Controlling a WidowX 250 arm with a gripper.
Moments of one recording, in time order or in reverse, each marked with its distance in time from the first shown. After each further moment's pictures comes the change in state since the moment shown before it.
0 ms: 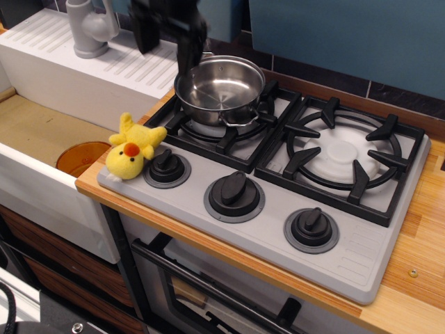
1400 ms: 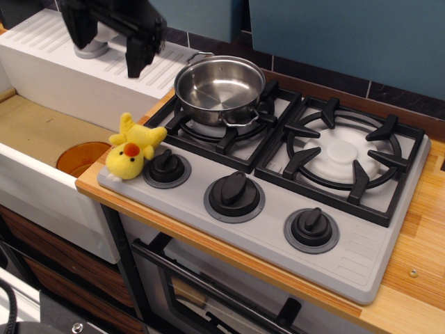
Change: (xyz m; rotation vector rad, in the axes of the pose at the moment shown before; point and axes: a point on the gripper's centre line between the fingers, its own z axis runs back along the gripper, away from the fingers) arm -0.069 -0.011 0.040 0.178 -0.113 0.132
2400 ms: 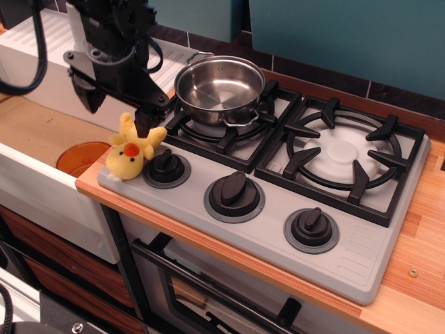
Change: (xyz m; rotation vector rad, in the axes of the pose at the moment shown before) arm -0.020 -0.016 -0.065 -0.023 -0.069 0.083
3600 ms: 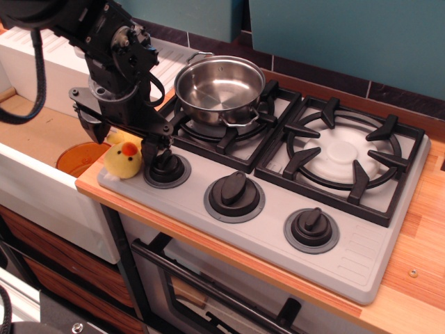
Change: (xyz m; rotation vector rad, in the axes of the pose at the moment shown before) arm -0.018 -0.008 -0.024 -0.039 0.018 0.061
